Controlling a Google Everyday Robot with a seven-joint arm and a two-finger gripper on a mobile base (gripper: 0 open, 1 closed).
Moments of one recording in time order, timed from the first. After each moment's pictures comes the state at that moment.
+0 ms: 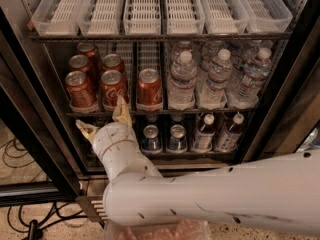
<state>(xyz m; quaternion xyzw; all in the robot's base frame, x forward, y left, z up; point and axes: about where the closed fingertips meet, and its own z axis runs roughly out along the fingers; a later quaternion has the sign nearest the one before) 0.533 0.143 0.831 -0.26 0.67 0.06 0.69</state>
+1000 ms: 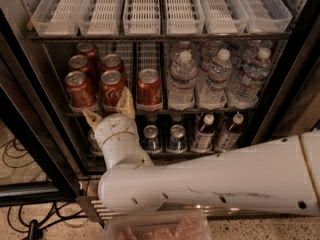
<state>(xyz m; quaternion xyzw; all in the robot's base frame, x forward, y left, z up) 0.564 0.131 0.839 -0.22 0.66 0.02 0.71</state>
